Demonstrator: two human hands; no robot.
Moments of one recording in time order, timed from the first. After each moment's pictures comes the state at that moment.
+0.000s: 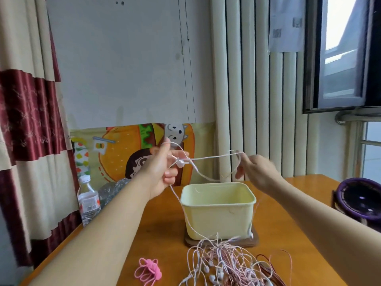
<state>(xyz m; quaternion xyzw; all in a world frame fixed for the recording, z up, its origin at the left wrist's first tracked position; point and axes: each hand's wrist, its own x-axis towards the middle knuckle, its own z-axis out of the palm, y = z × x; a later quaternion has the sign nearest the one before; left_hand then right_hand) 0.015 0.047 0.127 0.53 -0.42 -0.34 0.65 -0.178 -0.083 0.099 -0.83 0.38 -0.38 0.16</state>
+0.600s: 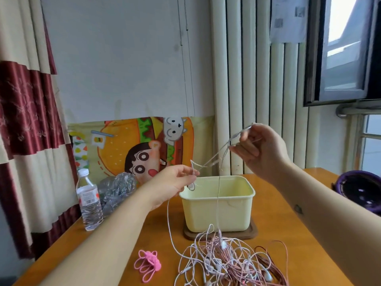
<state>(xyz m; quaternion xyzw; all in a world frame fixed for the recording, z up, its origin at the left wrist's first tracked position) 0.007 0.050 0.089 0.65 -0.57 -0.22 0.44 -0.174 -0.064 0.125 -0.52 0.01 -0.48 0.70</state>
